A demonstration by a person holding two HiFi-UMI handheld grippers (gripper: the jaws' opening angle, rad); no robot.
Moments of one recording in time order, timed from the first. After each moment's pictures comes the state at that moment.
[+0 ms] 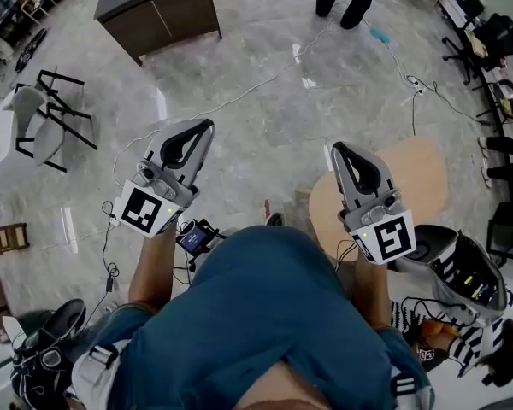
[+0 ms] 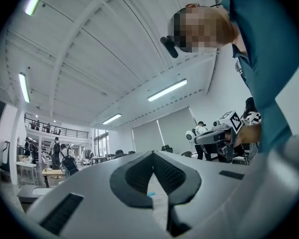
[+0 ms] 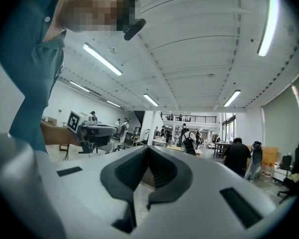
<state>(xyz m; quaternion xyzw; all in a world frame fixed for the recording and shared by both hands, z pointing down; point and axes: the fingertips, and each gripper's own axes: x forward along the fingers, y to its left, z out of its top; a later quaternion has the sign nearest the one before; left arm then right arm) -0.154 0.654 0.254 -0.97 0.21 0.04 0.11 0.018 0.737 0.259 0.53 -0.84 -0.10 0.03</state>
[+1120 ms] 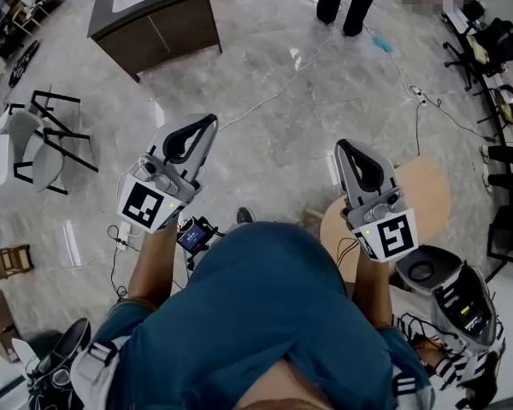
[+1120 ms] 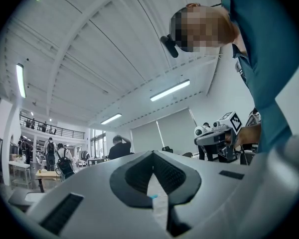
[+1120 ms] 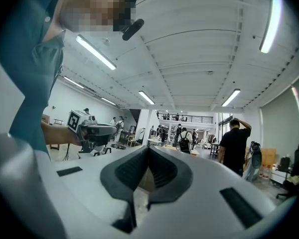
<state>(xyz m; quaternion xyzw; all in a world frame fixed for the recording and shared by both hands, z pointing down) -0.121 0.473 0.241 -0.97 0.19 0.05 0.11 0.049 0.562 0.250 0.55 -0.83 -0.10 0.04</state>
